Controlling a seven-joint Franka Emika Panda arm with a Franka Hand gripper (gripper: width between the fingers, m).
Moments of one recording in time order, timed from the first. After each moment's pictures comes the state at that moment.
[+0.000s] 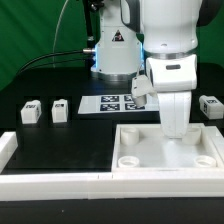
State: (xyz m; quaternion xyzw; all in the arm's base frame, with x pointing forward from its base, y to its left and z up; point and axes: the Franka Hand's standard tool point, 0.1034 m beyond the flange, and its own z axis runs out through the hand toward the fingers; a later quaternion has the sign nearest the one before) arm 0.488 0.084 0.009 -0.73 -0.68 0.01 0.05
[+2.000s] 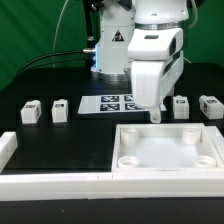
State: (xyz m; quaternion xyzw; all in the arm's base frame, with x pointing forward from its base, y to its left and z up) arm 0.481 0.071 0.049 -0.85 -0.53 0.00 0.02
